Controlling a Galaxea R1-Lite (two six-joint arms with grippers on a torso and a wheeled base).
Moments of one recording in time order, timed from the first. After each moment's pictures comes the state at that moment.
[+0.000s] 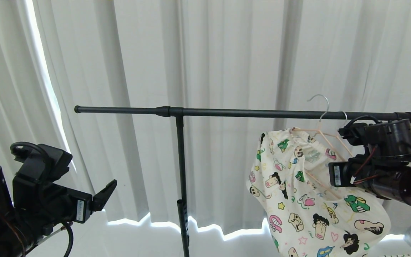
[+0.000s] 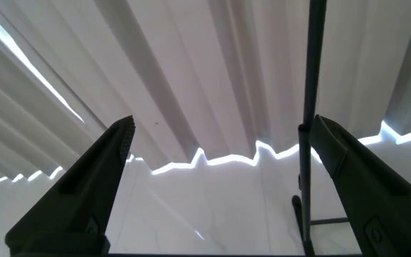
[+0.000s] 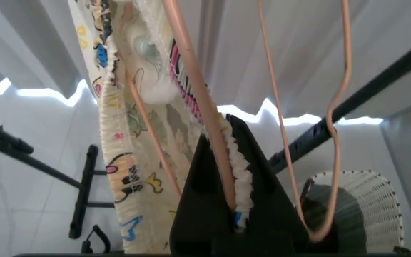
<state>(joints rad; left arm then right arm) -0.20 1.29 -0.27 -0.72 0.16 0.29 0.43 1.59 -0.77 -0.23 -0.36 0.20</state>
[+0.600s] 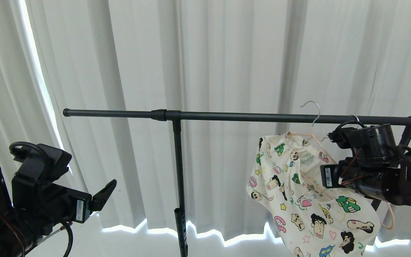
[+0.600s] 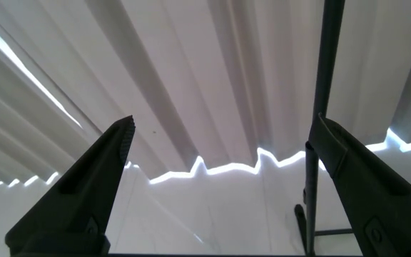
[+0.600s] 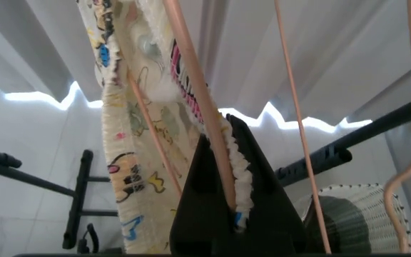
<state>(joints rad) -0.20 1.29 -0.27 -0.72 0.16 0.28 0.43 1.67 -0.78 -0.28 -0.36 0.19</state>
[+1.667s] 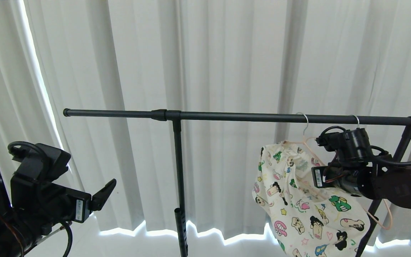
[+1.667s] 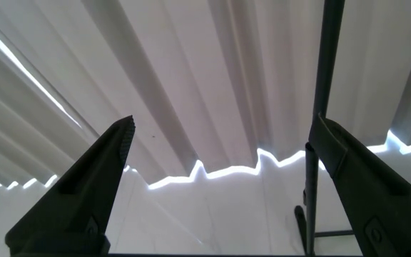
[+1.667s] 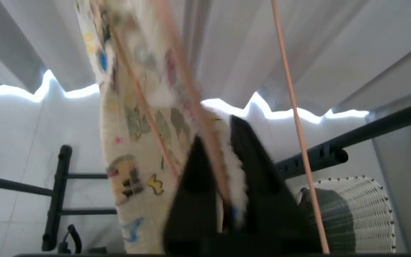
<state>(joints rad) -0.20 1.28 -0.27 -0.72 0.16 0.28 0.41 1.80 -0.84 -0.29 -0.40 0.17</state>
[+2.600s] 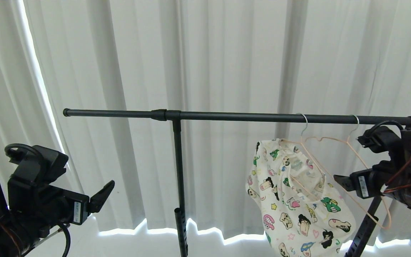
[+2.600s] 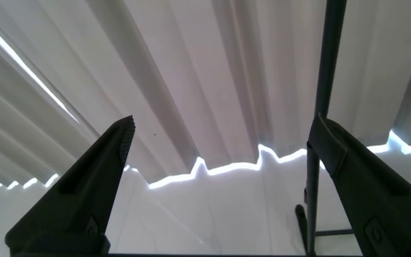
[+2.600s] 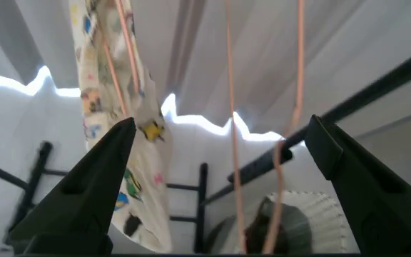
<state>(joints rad) -0.20 1.27 -0.26 -0.72 0.16 0.28 0.36 1.44 -0.64 -0.25 -0.33 -0.03</state>
